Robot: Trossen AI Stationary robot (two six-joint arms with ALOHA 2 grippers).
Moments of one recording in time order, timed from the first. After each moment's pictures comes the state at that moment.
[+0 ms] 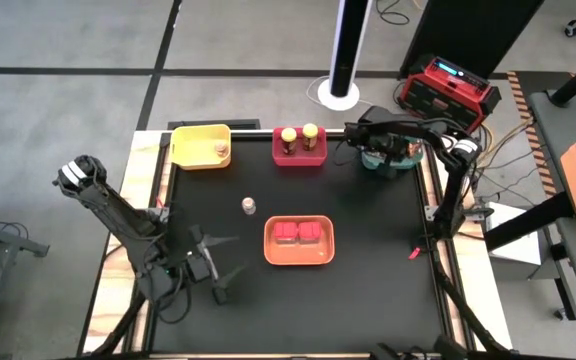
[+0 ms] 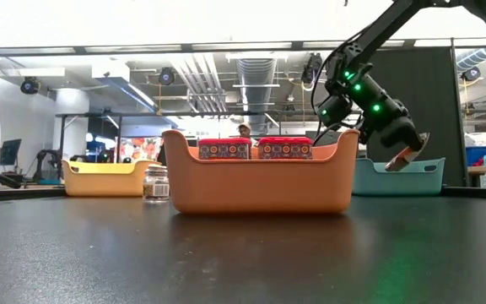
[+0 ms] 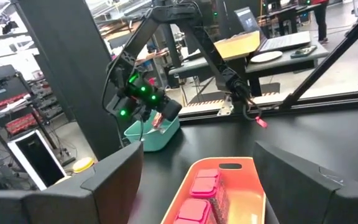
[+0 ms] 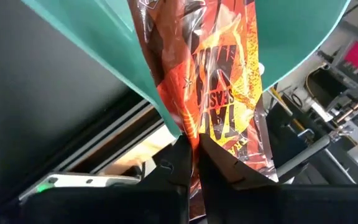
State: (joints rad) left arm -0.85 1.29 0.70 0.51 -1.28 0.17; right arm -0.74 1.89 1.34 -1.57 0.58 0.04
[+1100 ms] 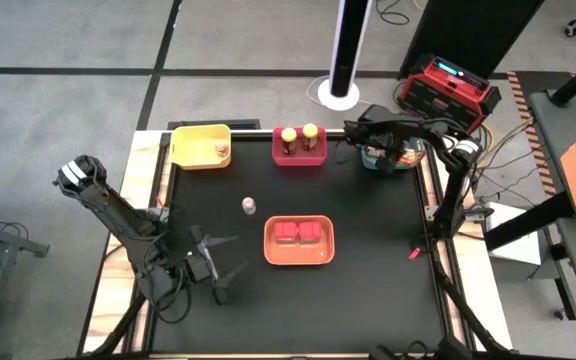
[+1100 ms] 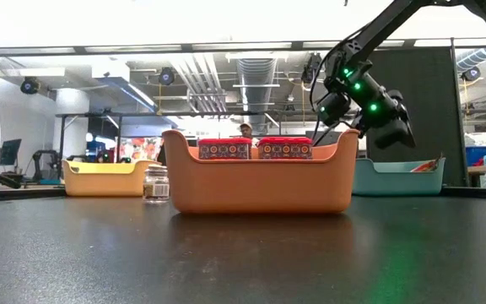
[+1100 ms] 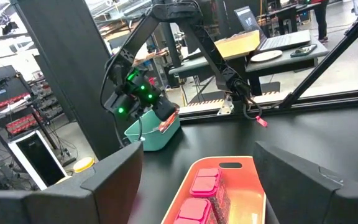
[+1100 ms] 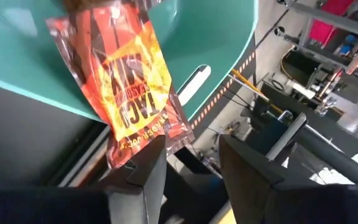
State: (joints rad) left arm -0.85 1.29 0.70 0.51 -1.28 0.17; right arm -0.73 1.89 1.36 -1.57 0.71 0.20
